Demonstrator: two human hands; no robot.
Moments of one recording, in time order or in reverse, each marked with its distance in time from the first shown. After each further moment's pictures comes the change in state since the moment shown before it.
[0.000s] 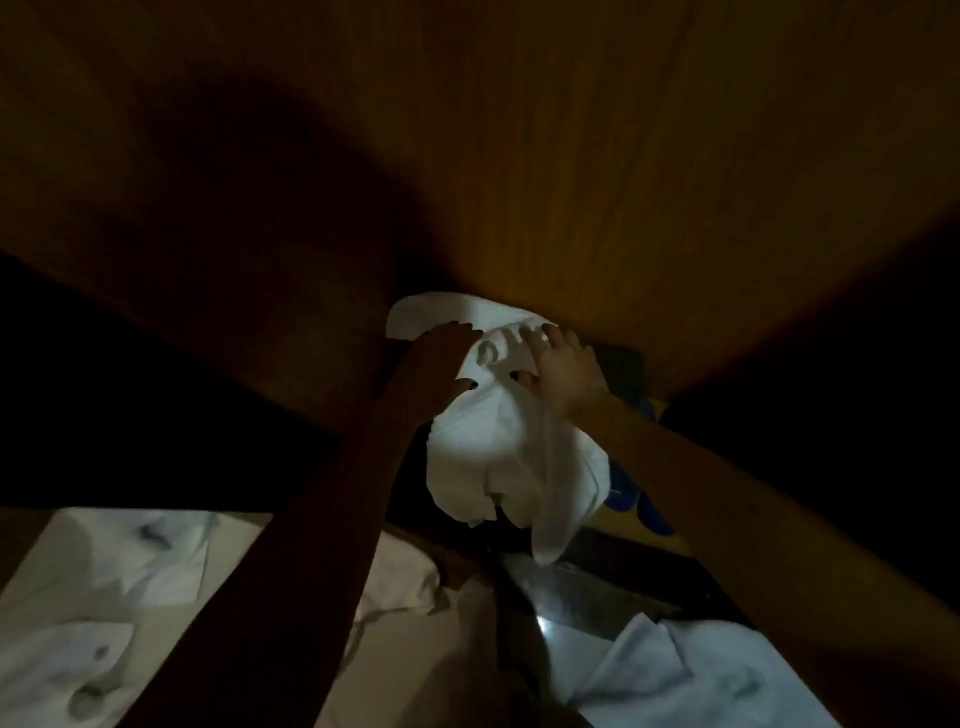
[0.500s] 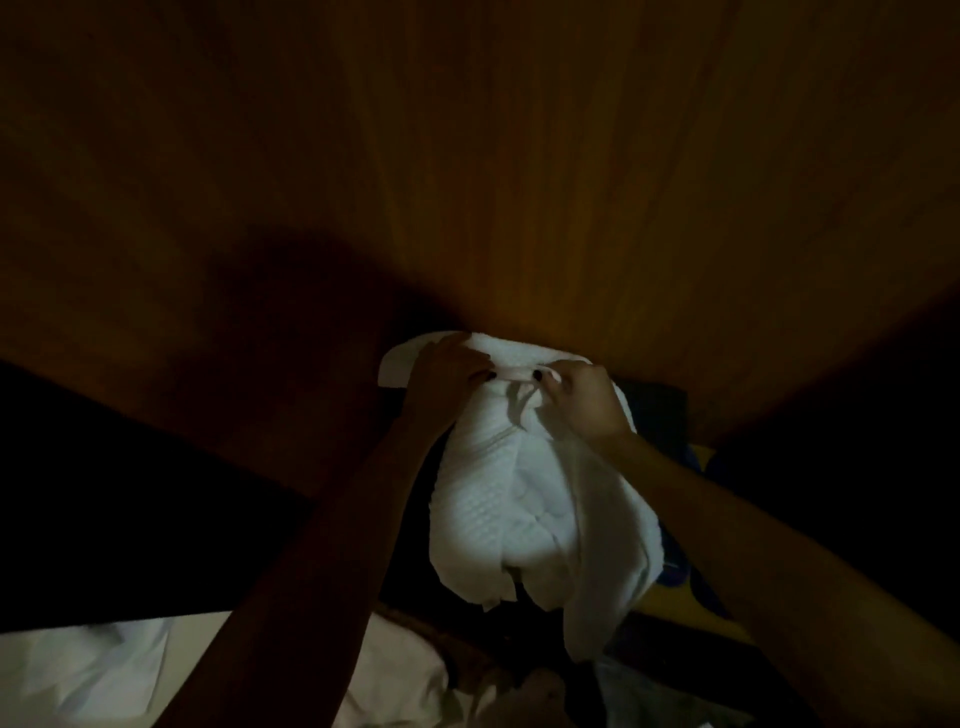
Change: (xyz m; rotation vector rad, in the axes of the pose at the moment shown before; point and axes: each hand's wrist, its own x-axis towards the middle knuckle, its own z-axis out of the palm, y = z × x) left_hand 0.070 -0.051 0.060 0.109 0.225 0.026; right_hand 0.063 0.024 0.075 0.717 0.331 0.038
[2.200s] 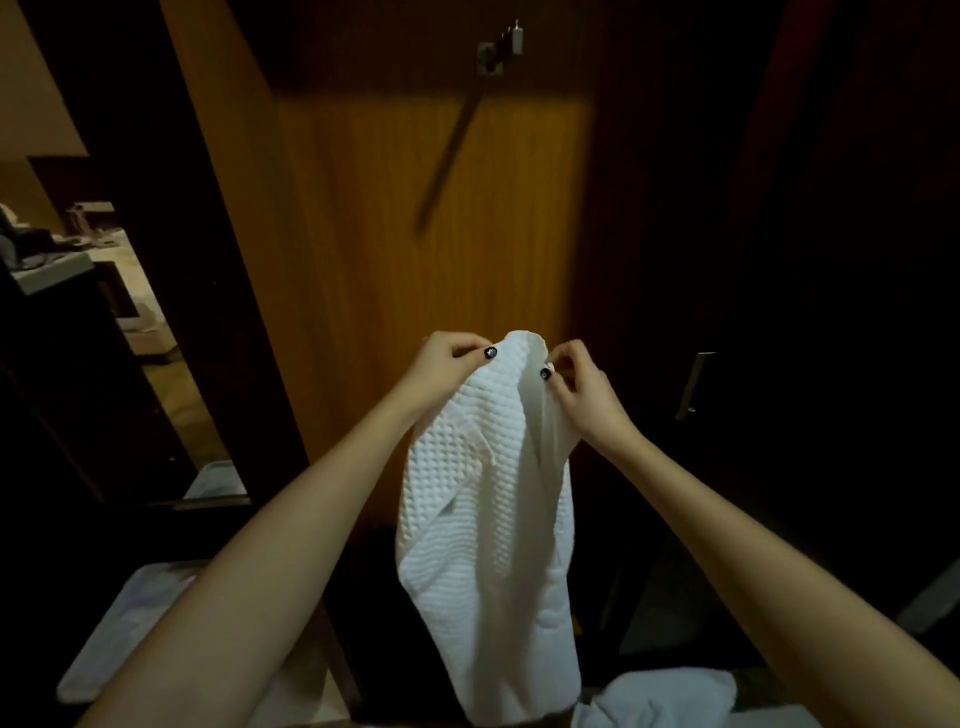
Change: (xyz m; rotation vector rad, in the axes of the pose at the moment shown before) left_hand -0.234 0.413 -0.690 -0.828 0.011 0.289; right_hand -0.491 -0.506 -0.420 0.052 0.566 -0.169
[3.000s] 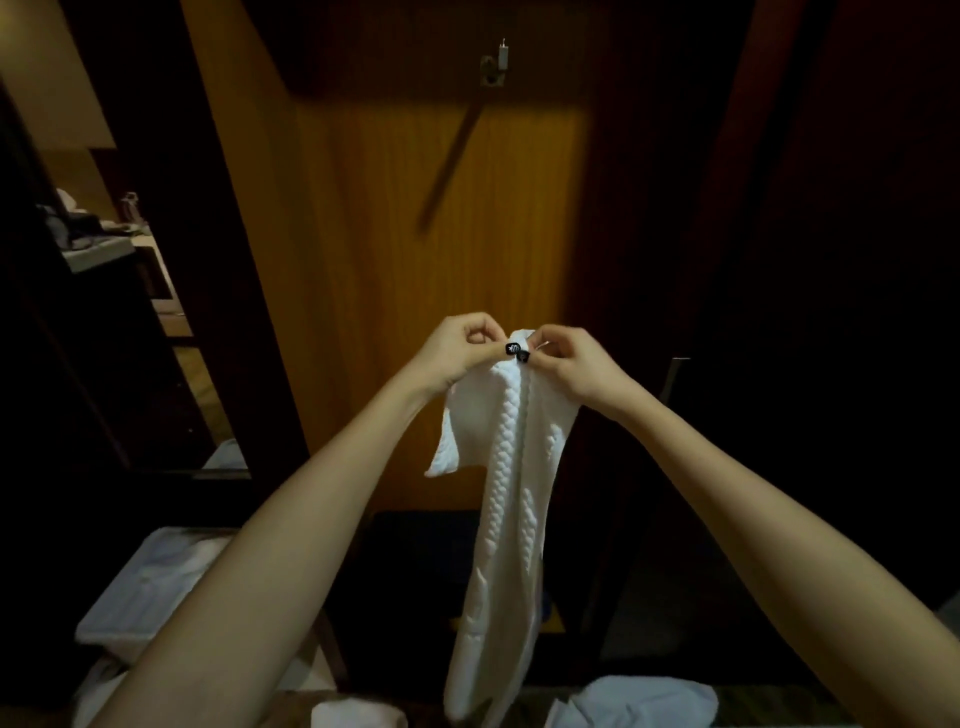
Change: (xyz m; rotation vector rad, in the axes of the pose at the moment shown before) left_hand -0.028 0.069 0.045 -0.119 -0.034 0.010; right_hand -0.011 -0.039 -0.077 0.044 -0.298 -0.096
